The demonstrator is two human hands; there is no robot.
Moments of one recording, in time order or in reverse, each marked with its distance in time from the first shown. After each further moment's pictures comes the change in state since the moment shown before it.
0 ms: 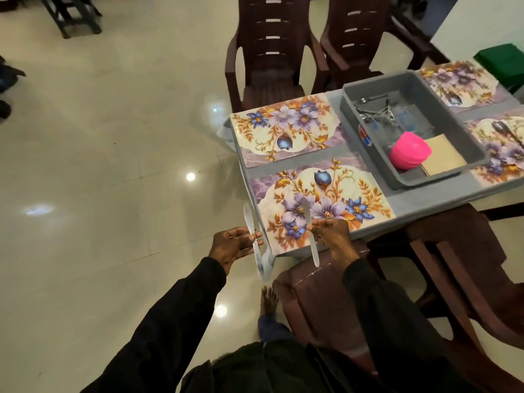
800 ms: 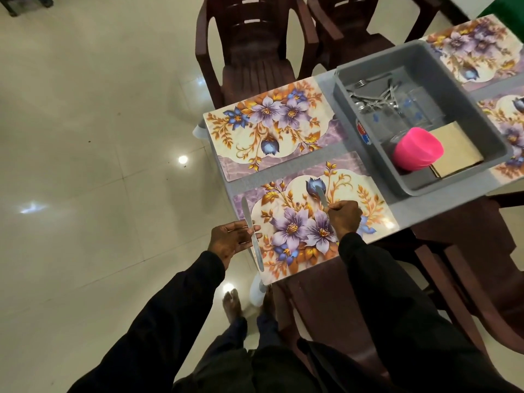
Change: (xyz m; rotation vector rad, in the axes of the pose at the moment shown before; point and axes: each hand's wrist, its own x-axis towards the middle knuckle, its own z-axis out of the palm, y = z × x) left_hand 0.122 0.054 0.048 0.040 0.012 -0.116; right_hand 0.182 -0.004 -0.025 -0.405 0.402 -0.066
